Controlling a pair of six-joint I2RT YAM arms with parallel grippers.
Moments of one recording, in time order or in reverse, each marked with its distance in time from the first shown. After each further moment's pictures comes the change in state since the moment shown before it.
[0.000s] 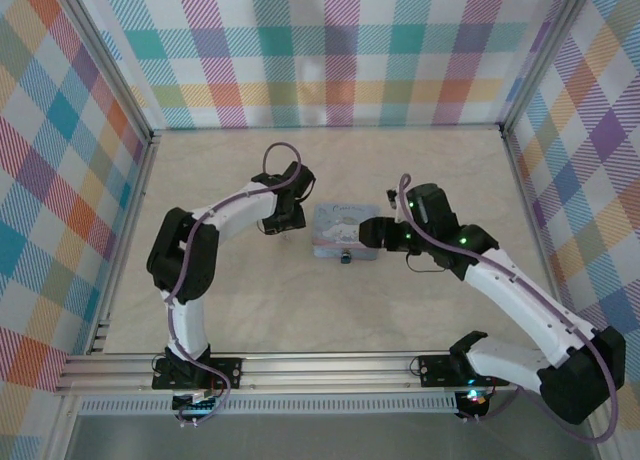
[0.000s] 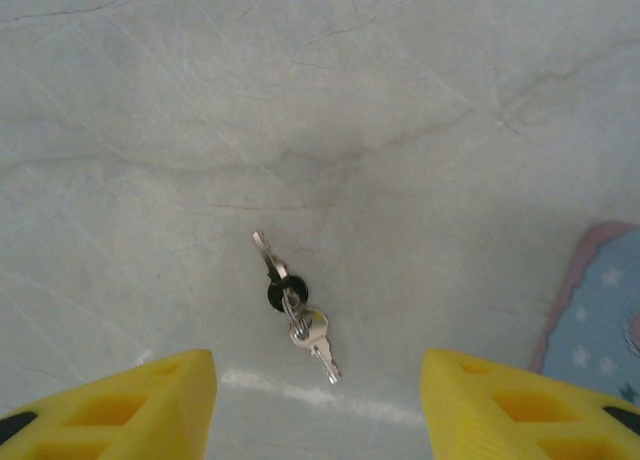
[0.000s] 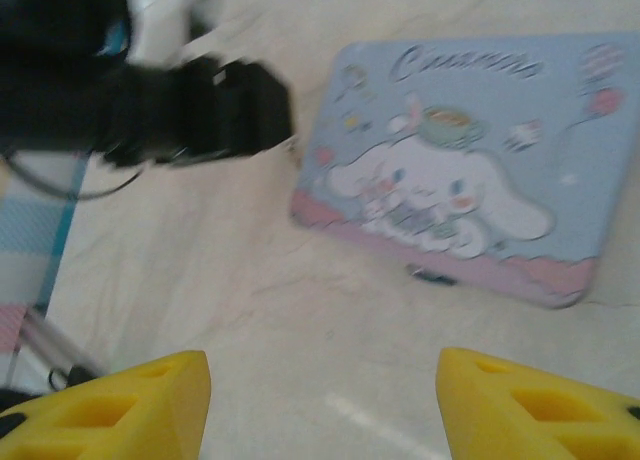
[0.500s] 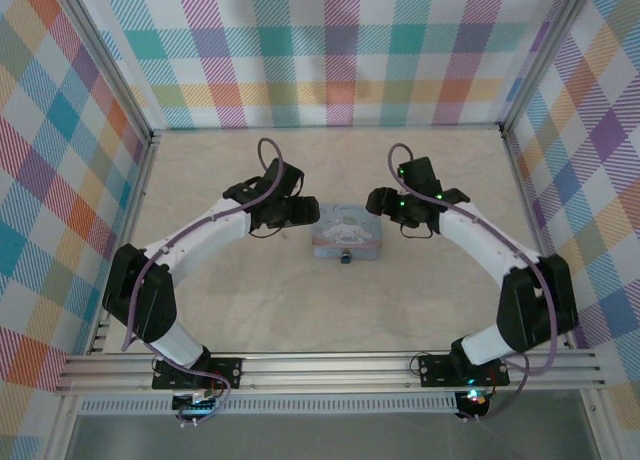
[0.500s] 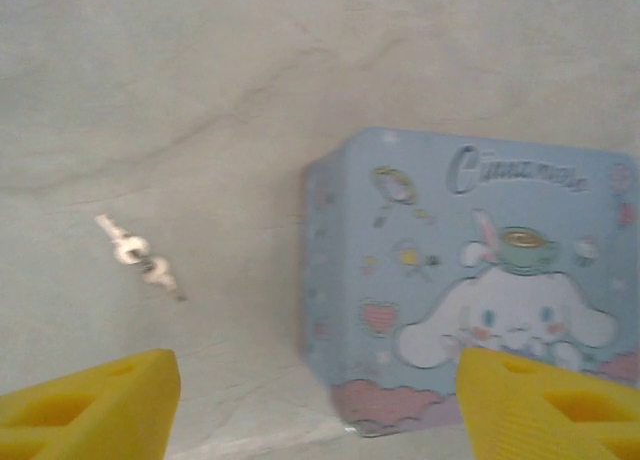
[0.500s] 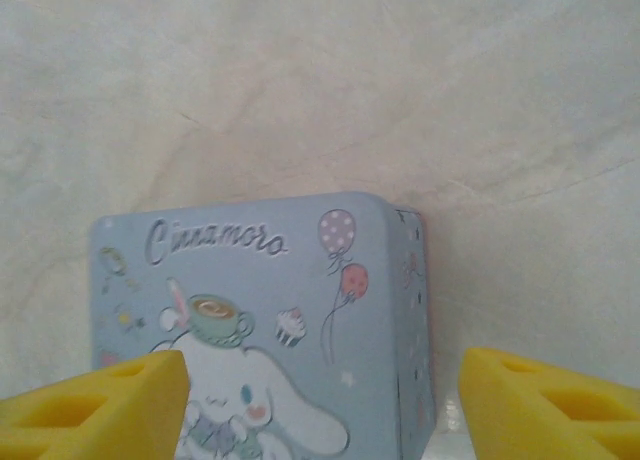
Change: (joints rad) left arm -0.047 -0.334 -0.160 0.159 0.168 0.122; right arm -0.199 0.367 0.144 0.053 0.143 0.059
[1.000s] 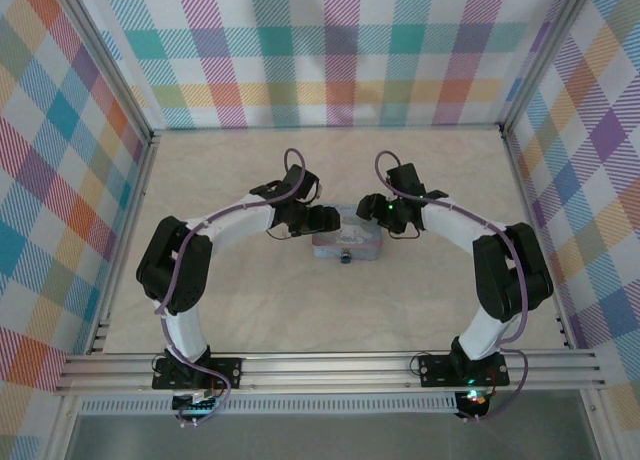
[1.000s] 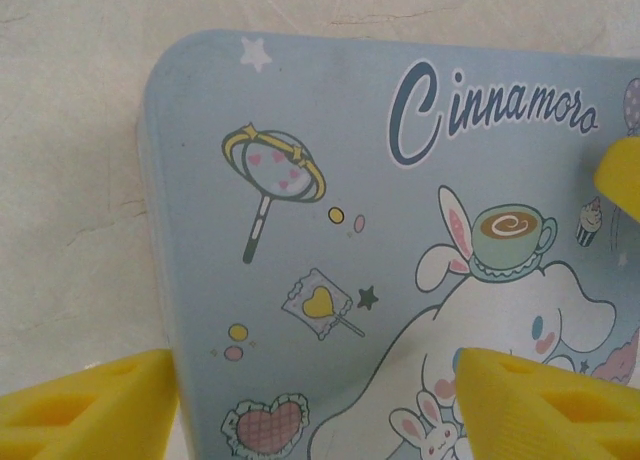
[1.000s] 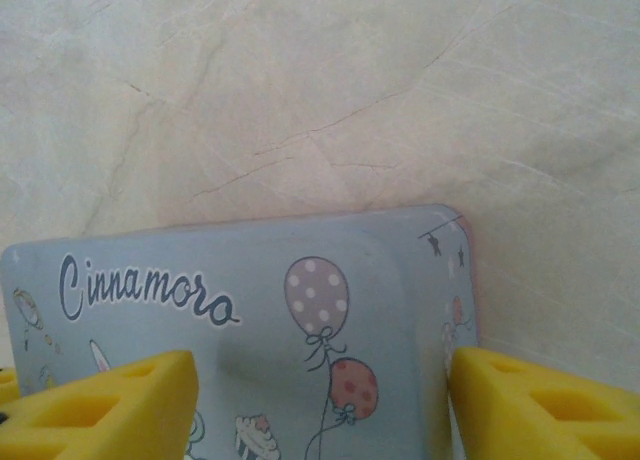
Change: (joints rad) left arm -0.010 0.217 0.007 0.188 0.299 0.024; right arm 0.001 0.243 0.004 0.150 -0.094 0.080
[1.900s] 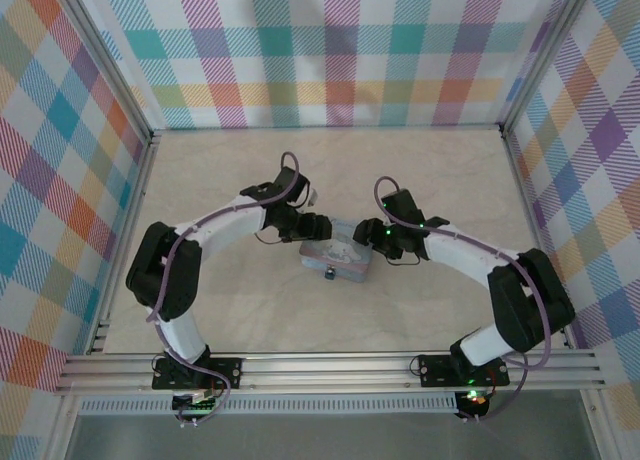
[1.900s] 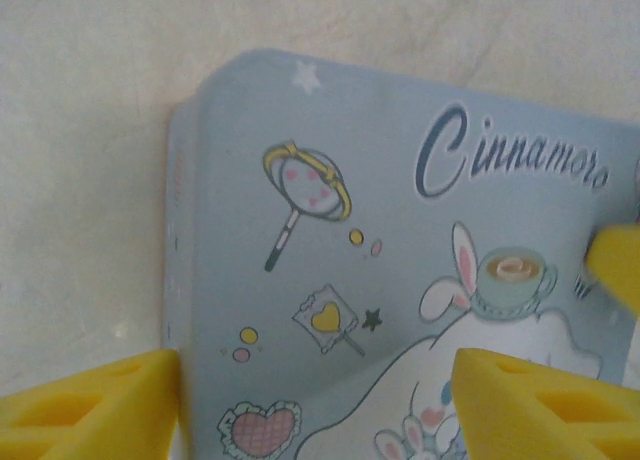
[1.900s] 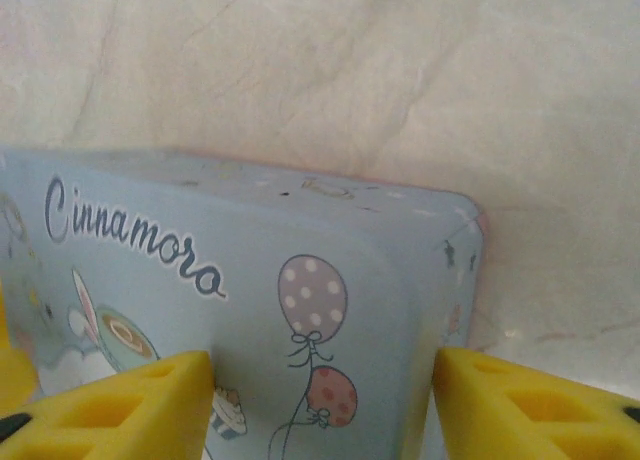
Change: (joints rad) left arm 0.026 -0.072 -0.068 -0.096 0.074 0.113; right arm 0.106 -0.169 -0.216 0.057 0.003 0.143
